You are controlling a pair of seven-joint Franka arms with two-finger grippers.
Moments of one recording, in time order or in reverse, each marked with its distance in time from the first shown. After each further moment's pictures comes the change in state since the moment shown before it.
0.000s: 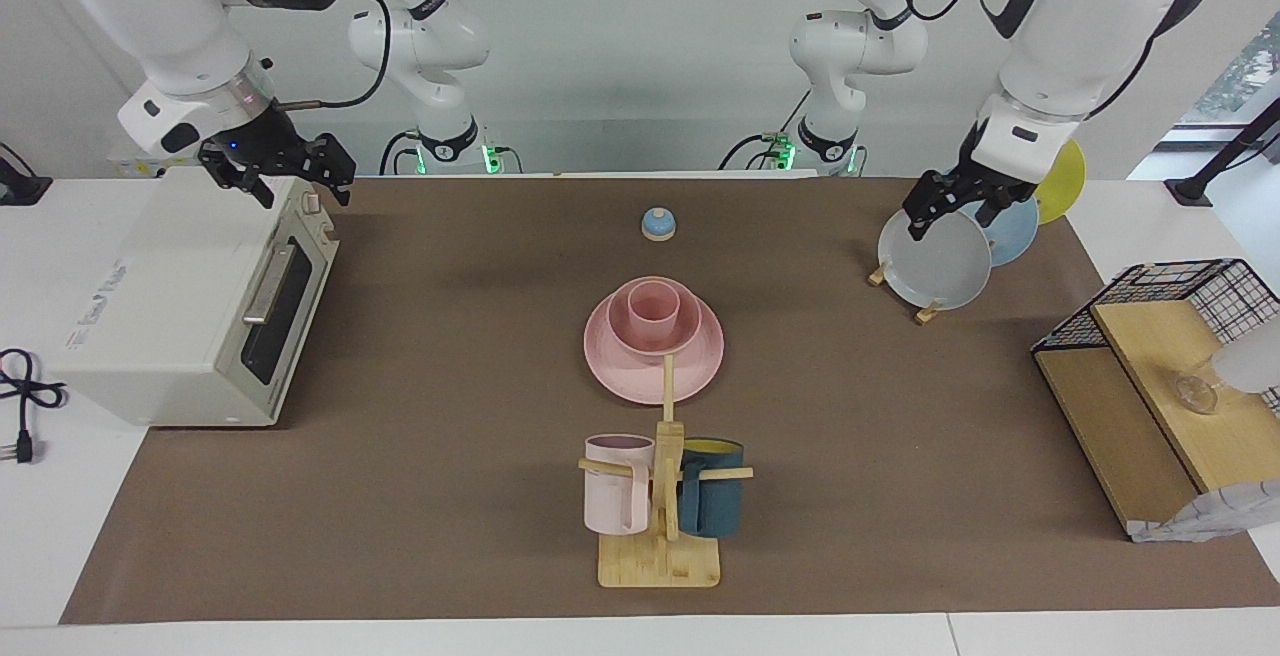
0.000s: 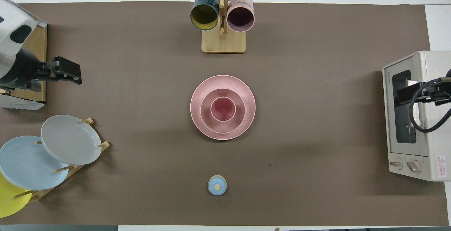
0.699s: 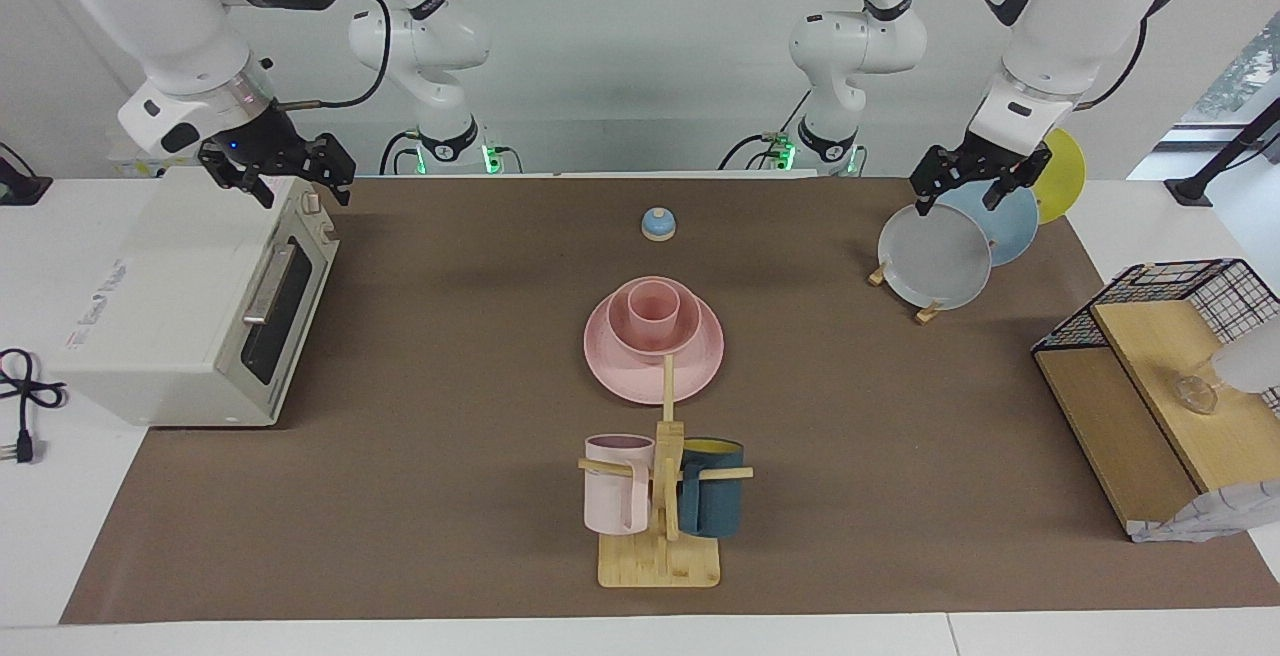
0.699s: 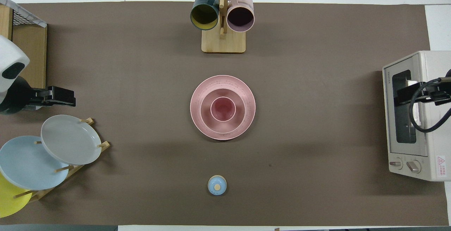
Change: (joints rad) left arm 0.022 -0.155 -0.013 -0.203 0.000 0.073 0.082; right arm 0.000 0.000 0.000 0.000 0.000 0.000 0.000
